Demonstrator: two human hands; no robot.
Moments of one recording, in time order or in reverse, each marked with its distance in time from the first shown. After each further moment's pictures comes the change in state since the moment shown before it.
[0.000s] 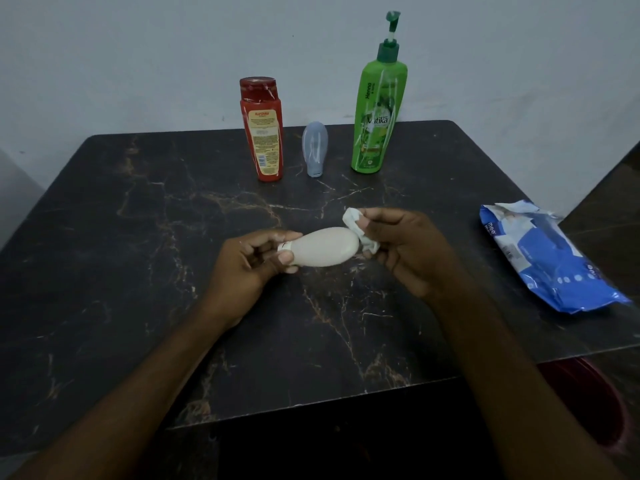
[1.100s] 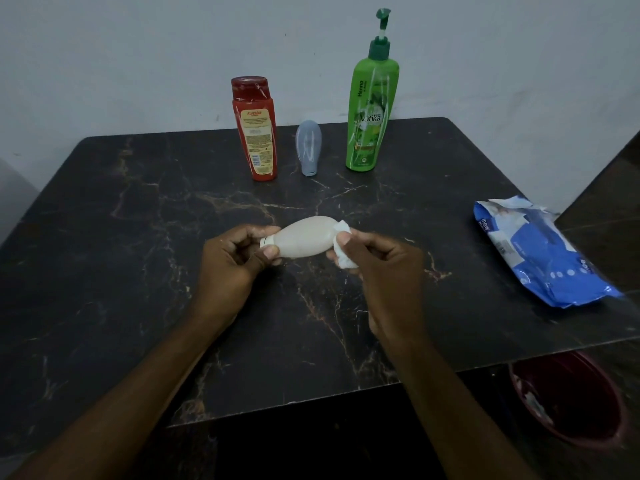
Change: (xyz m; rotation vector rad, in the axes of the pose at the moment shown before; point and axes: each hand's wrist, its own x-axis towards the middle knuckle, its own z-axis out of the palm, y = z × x) left_hand 0.000 -0.004 0.000 0.042 0.152 0.035; right_hand -0.035 0.040 0.040 -0.114 0.394 -0.321
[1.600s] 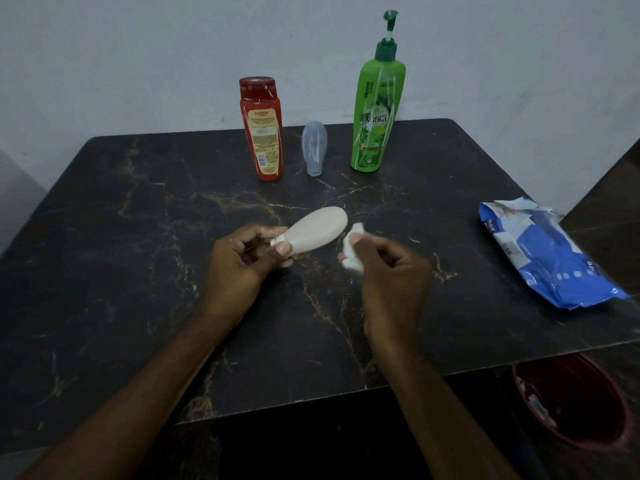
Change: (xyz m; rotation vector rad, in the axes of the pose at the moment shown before) left_hand -0.003 0.006 0.003 -0.001 0.008 -0.027; right_hand -0.014 -0.003 0.013 -0.033 0.222 0.017
